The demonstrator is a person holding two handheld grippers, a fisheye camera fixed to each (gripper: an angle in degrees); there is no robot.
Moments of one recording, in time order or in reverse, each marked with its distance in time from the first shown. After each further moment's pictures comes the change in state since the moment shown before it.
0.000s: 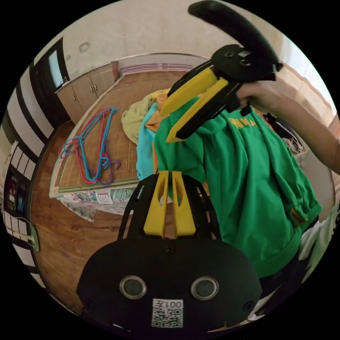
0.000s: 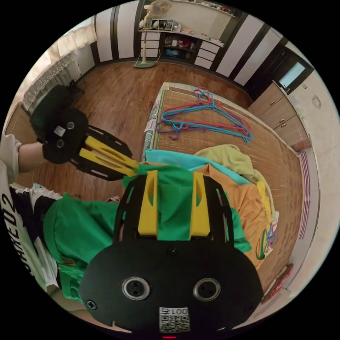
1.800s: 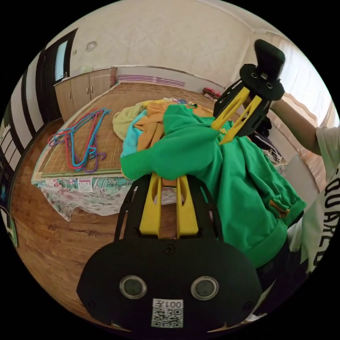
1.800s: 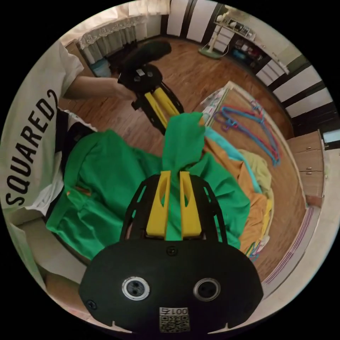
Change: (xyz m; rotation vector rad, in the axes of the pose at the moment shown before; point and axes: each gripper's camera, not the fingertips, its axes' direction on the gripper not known) left arm 0.044 0.183 0.048 0.142 0.162 -0.059; right arm -0.057 0.016 -0.054 -0.150 -0.144 -0.424
